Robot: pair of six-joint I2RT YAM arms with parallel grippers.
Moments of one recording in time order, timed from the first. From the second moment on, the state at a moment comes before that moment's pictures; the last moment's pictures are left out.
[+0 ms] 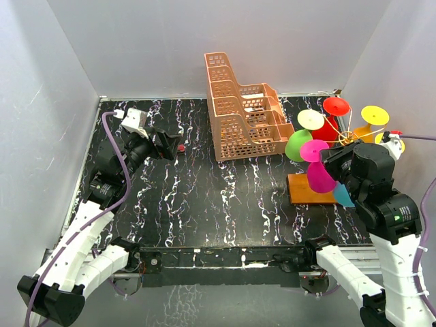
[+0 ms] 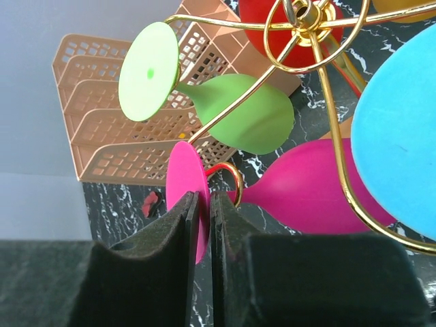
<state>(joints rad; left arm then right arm) -0.37 0.86 0.88 -0.07 0.14 -0.19 0.25 0.74 1.35 -1.05 0.34 0.93</state>
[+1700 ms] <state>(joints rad) -0.37 0.88 0.88 -0.07 0.14 -0.19 0.25 0.63 1.19 -0.84 0.53 1.23</state>
